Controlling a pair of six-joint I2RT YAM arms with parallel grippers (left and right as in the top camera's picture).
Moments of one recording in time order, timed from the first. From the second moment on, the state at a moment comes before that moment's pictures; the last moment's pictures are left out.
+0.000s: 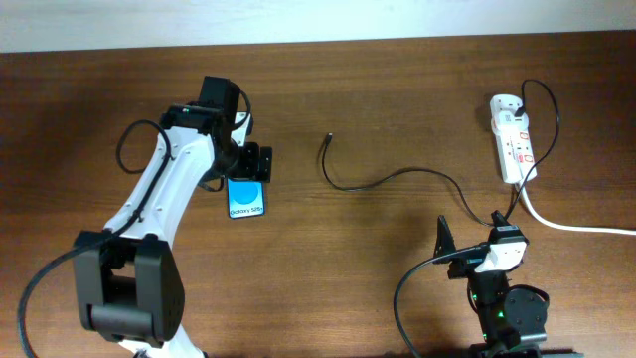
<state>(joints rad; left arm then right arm) -0.18 1.85 1.49 -1.02 0.07 -0.10 0.06 0.01 0.01 -0.07 -0.02 0.05</state>
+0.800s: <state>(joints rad) -0.20 1.96 1.49 -0.98 -0.03 -0.15 0.06 0.01 0.01 -0.07 -0.02 0.05</state>
